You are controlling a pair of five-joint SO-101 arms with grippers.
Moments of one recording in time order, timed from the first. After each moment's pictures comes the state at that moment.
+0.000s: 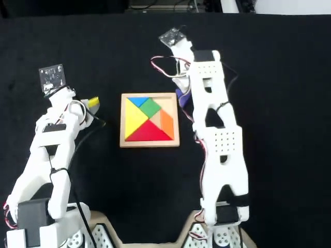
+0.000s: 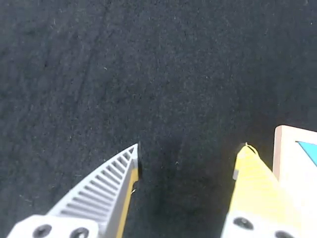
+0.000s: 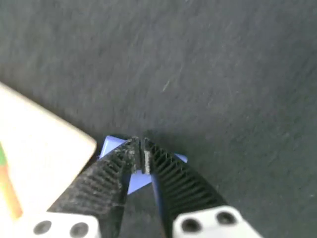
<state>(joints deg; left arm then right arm) -13.5 -14.6 54.7 13.8 4.5 -5.5 59.4 -56.0 80.0 33.4</state>
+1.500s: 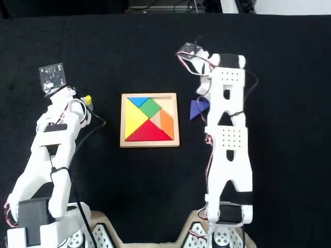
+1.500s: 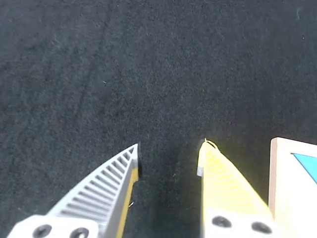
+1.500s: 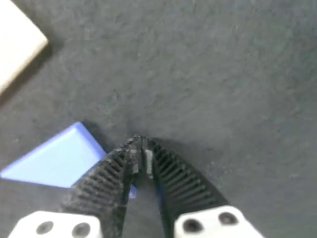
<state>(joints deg) -13.3 -14.3 54.7 10.8 4.5 5.0 79.5 -88.6 98.8 55.5</state>
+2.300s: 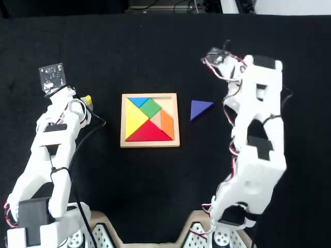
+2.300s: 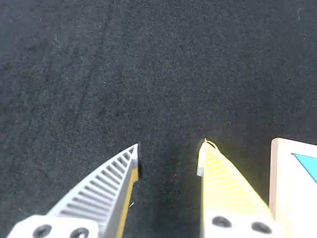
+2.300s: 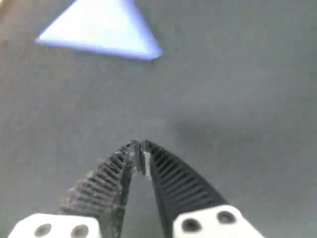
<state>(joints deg) -13.3 -14.3 54.7 10.8 4.5 12.5 24.8 -11.7 75.6 58.0</state>
